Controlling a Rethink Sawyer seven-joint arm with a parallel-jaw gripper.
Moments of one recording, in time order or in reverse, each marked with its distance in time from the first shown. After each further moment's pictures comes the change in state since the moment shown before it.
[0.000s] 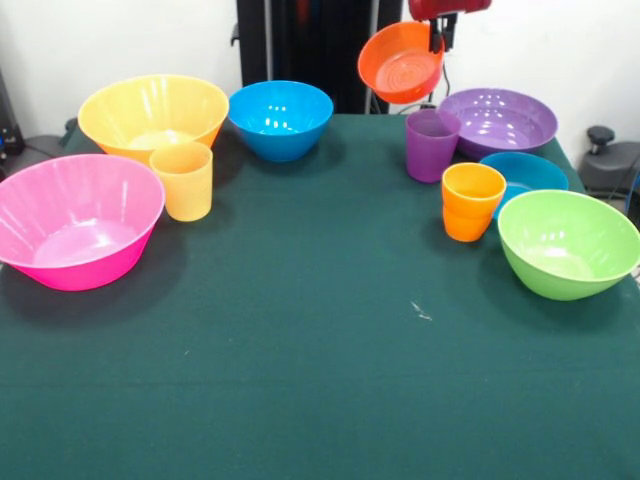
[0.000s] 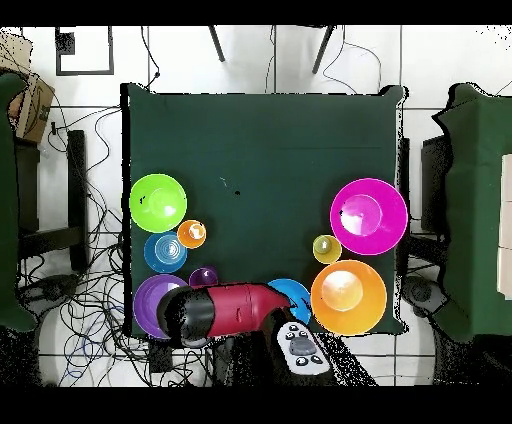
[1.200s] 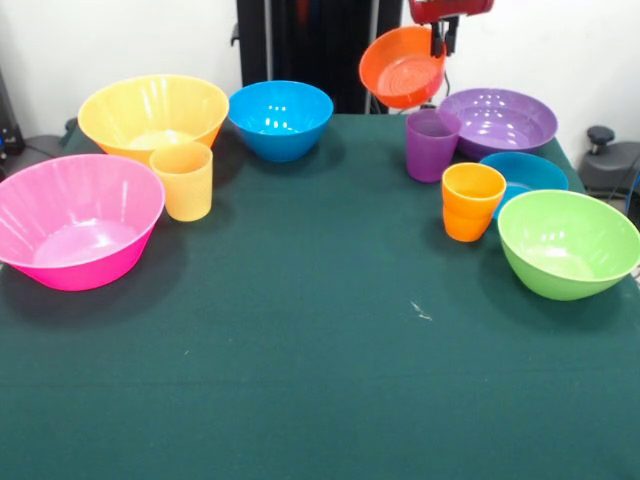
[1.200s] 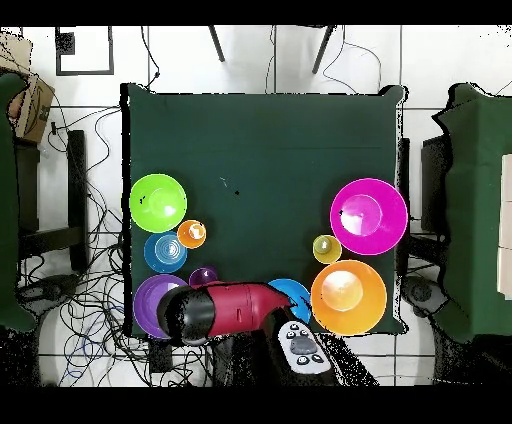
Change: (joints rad) arm -0.006 0.000 0.008 0.000 0.000 -0.037 0.000
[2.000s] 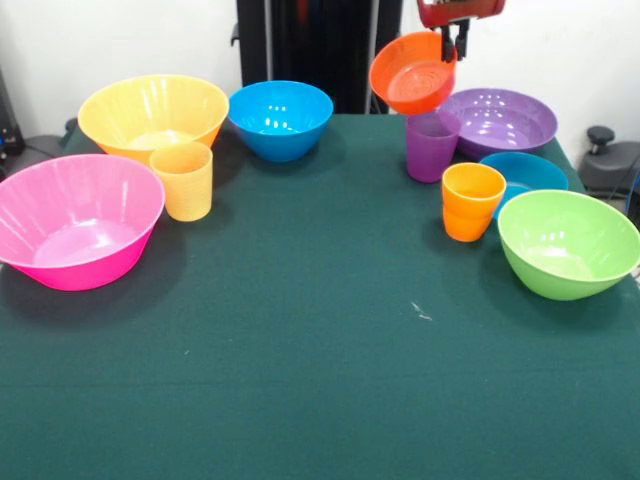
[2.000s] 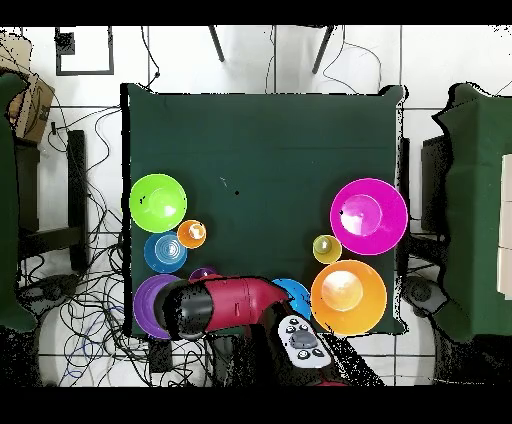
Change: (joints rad) arm -0.016 -0.002 0.039 -0.015 0.017 -0.001 0.000
